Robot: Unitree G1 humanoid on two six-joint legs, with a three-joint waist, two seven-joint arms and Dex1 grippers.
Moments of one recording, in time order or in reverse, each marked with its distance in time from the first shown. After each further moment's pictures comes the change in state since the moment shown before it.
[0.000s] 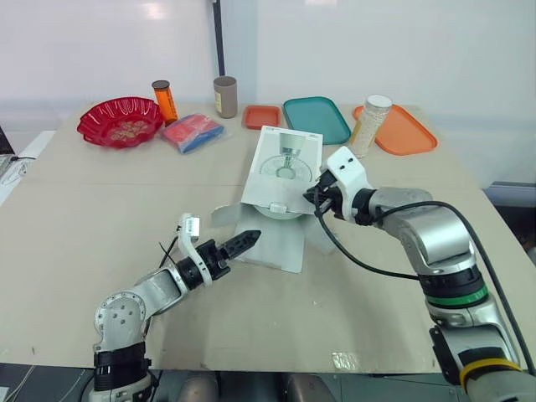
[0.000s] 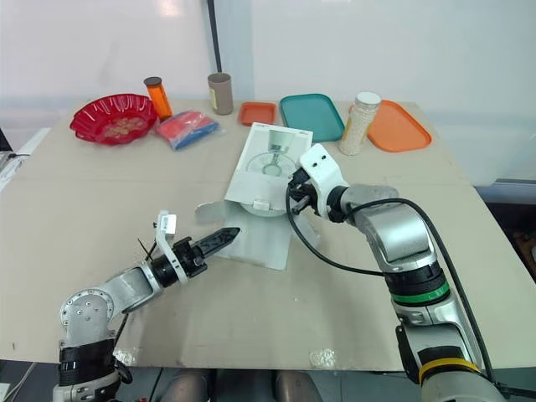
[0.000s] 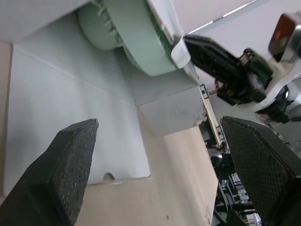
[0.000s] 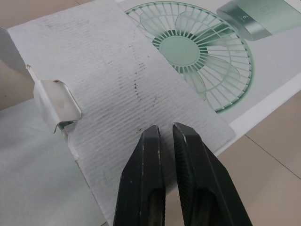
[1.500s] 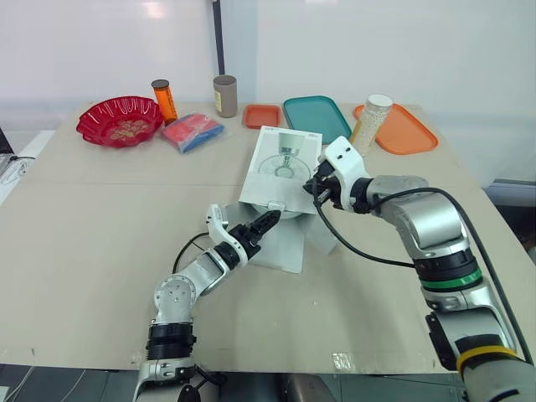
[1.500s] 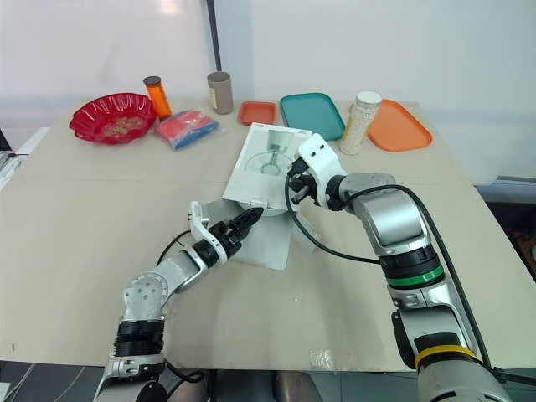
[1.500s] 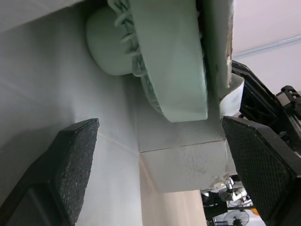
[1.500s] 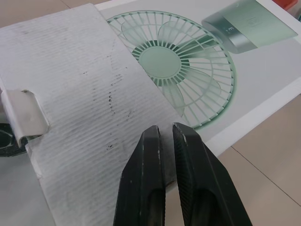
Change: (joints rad) left arm -0.156 -0.211 -0.129 0.282 0.109 -0.267 0.132; right arm -0.082 0.007 0.020 0.127 -0.039 -0.054 0.034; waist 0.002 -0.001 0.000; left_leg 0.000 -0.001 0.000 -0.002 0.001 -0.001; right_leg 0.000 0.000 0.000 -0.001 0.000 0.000
